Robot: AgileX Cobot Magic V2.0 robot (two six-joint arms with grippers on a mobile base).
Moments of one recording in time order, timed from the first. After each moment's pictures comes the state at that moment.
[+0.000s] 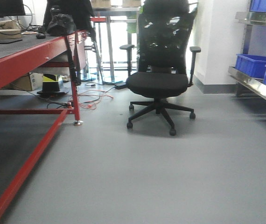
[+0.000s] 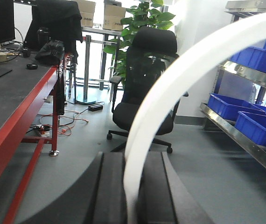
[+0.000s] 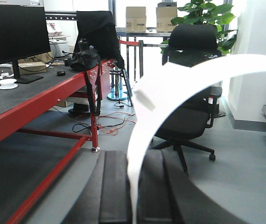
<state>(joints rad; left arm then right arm) -0.13 0.51 -0.69 0.01 0.26 -0.13 0.33 0.55 -0.80 -0.16 0.35 0.20</state>
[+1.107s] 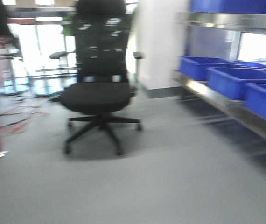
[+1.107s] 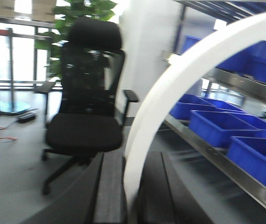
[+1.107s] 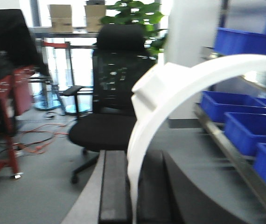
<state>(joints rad) -0.13 0.51 -0.69 0.02 0.26 -0.13 0.33 0.55 -0.80 -0.16 0.35 0.20</state>
